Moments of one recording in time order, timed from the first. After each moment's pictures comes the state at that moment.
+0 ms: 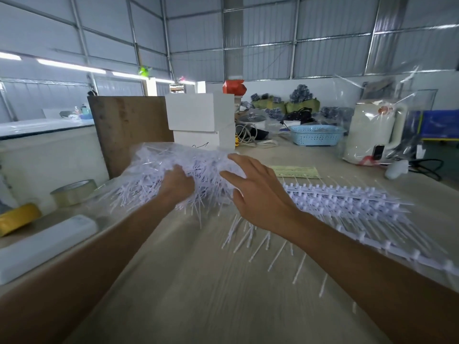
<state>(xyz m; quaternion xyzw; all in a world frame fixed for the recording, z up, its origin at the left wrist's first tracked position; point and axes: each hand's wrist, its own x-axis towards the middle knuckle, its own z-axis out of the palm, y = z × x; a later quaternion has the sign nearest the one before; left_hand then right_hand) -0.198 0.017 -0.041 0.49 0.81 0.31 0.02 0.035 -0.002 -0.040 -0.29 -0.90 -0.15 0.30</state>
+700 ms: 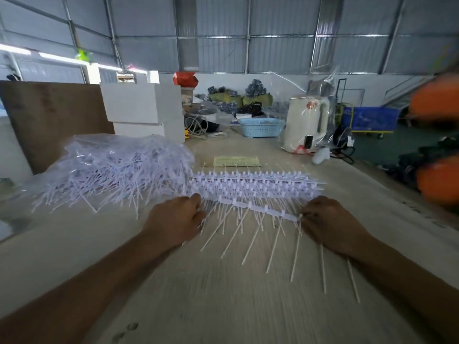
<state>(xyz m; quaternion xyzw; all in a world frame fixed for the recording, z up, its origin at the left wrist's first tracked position) -0.058 -0.039 -0.098 0.73 0.65 0.15 -0.13 0.289 -0.026 -0.089 -0.54 -0.82 -0.04 0.20</state>
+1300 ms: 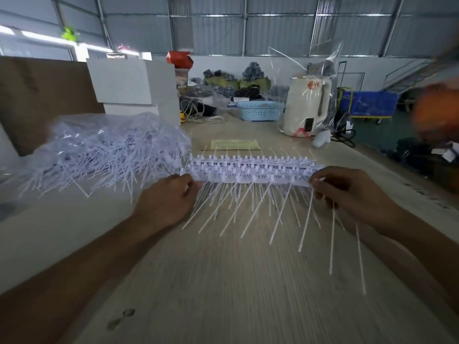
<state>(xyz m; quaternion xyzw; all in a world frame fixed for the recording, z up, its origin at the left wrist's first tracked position) -0.060 -0.048 -0.092 0.71 0.67 0.23 -0.05 0.309 -0.038 -0.071 -0.44 -0.77 0.20 0.42</state>
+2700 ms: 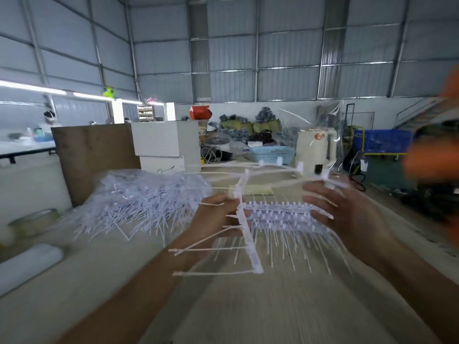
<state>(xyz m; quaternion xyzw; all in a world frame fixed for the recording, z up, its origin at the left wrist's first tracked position) -0.003 -0.078 -0.012 0.51 0.45 0.56 0.48 0.267 -0.065 -0.008 -0.30 -0.53 0.55 0.57</state>
